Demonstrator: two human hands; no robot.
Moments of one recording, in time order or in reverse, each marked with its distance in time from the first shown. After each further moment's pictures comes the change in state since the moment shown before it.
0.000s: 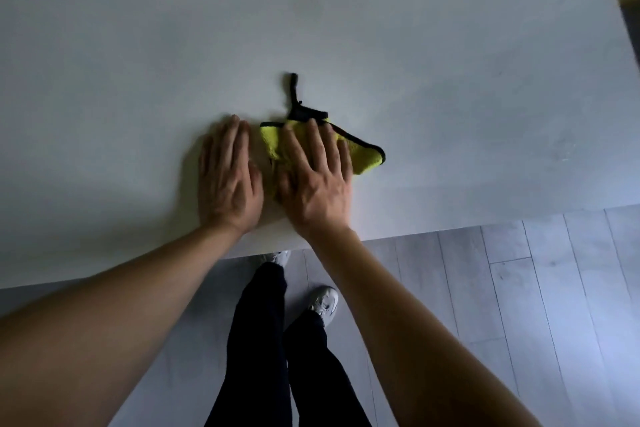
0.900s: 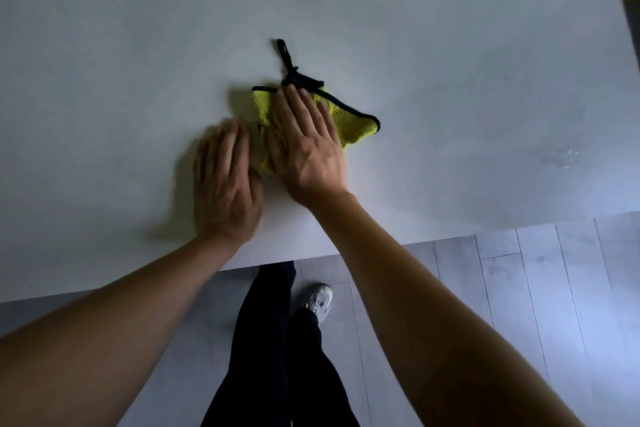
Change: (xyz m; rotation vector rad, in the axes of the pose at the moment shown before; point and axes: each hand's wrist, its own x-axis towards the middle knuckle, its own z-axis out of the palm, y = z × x) left_hand 0.002 0.001 -0.001 0.009 0.007 0.025; right_hand 0.067 0.002 0.015 0.066 0.145 -0.158
